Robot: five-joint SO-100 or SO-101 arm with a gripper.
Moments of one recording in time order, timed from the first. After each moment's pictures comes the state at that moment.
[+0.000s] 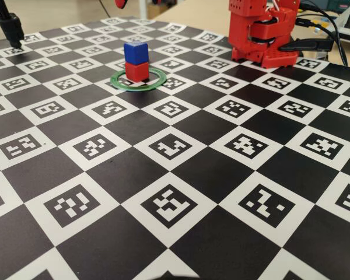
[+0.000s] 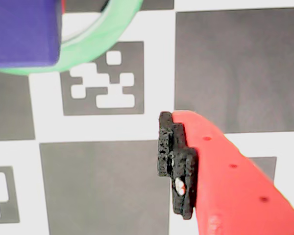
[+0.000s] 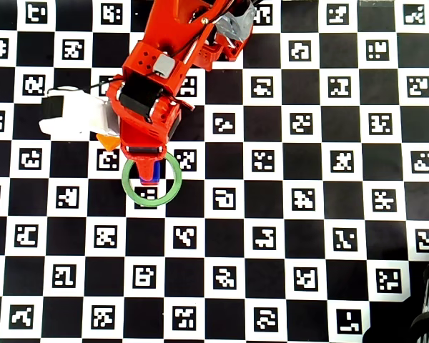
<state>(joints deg) 30.7 96.7 88.0 96.9 -29.7</state>
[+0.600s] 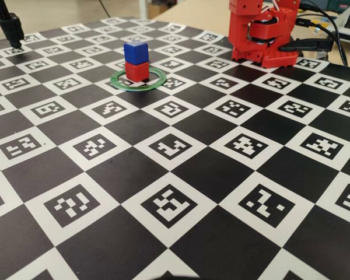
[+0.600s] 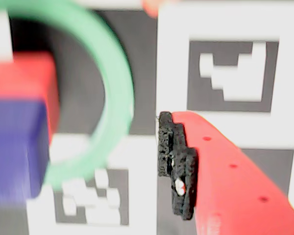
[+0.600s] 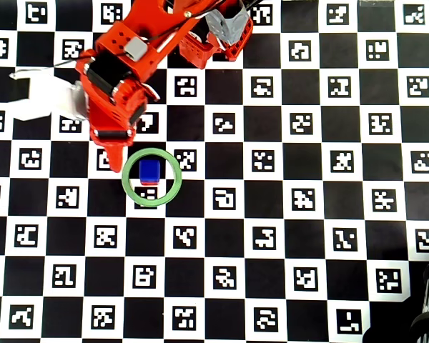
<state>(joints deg) 45.1 95.8 88.0 90.1 -44.1</state>
